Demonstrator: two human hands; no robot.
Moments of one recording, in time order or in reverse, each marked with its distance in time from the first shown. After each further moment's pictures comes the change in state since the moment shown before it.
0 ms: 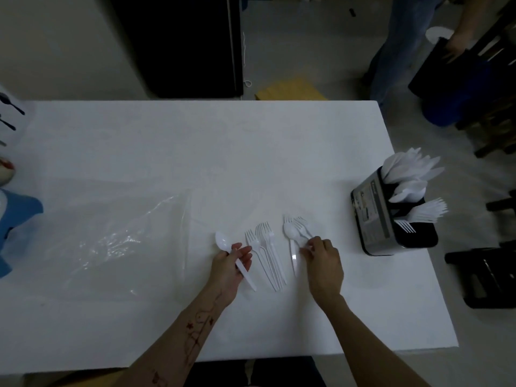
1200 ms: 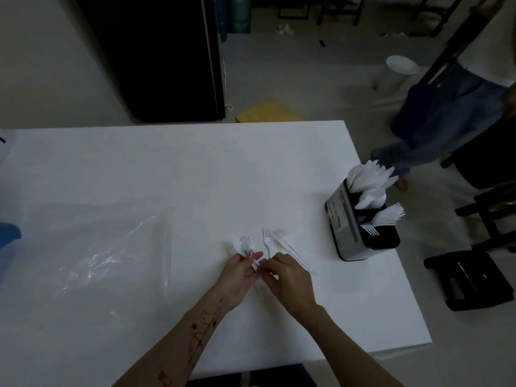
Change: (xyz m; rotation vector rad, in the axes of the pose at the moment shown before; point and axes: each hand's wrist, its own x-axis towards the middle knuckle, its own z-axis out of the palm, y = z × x) left_hand -0.013 -0.015 0.046 0.185 -0.307 -0.001; right_hand -0.023 -0.025 -0.030 0.100 -0.047 -0.465
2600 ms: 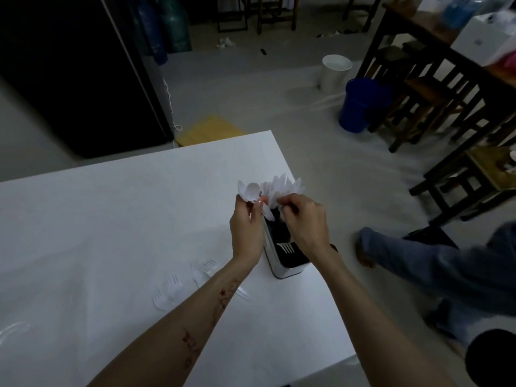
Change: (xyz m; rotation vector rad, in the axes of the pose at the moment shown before) left_hand 0.046 0.016 0.241 0.557 0.082 0.782; right_hand 0.089 0.123 -0.192 0.124 0.342 0.292
